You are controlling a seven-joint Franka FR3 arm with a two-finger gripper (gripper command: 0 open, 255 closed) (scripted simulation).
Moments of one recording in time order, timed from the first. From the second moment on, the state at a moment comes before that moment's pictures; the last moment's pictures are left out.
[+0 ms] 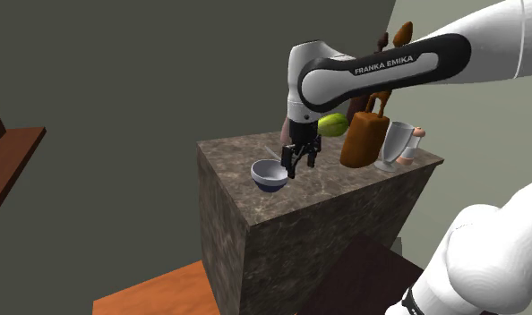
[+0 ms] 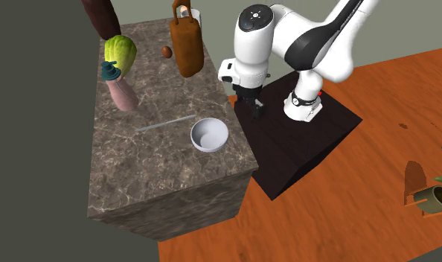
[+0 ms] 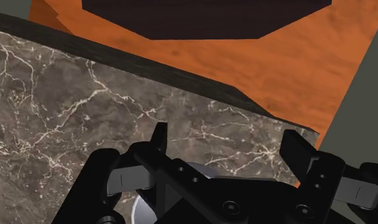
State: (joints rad) arm 0.00 -0.32 0.08 -2.29 -0.03 1.84 0.14
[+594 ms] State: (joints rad) arm 0.01 0.01 0.11 -2.05 -0.06 1.98 0.17
